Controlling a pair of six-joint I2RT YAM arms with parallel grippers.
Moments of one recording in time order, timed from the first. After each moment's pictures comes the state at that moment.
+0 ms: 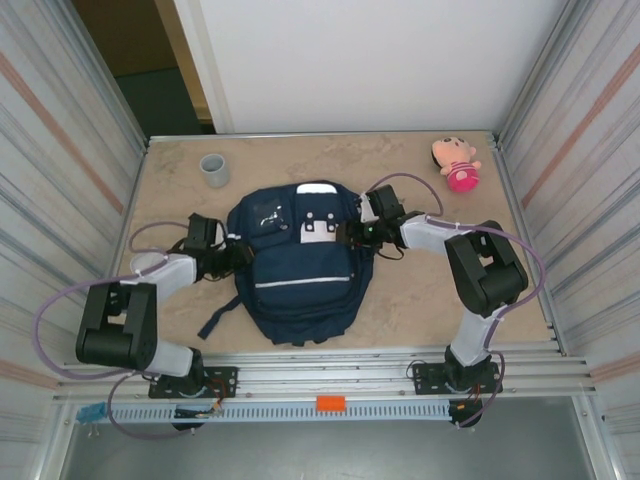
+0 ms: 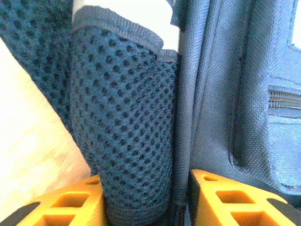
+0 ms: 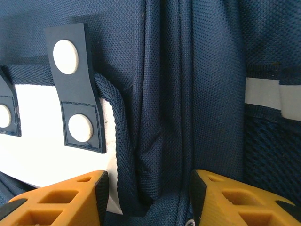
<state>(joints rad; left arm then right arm) -0.15 1.45 0.62 -0.16 0.30 -0.59 0.44 1.81 1.01 -0.13 -0.40 0.54</state>
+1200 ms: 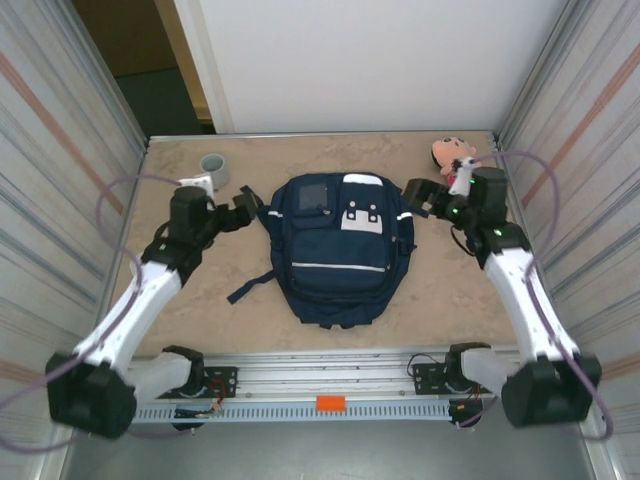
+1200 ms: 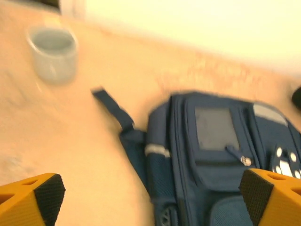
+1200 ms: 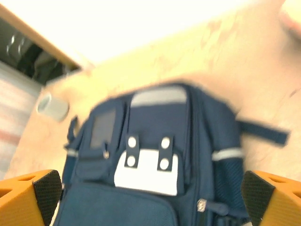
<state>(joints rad) -0.27 1.02 0.81 -0.24 -0.08 -0.36 0.06 1.04 0.97 -0.37 -0.28 0.42</state>
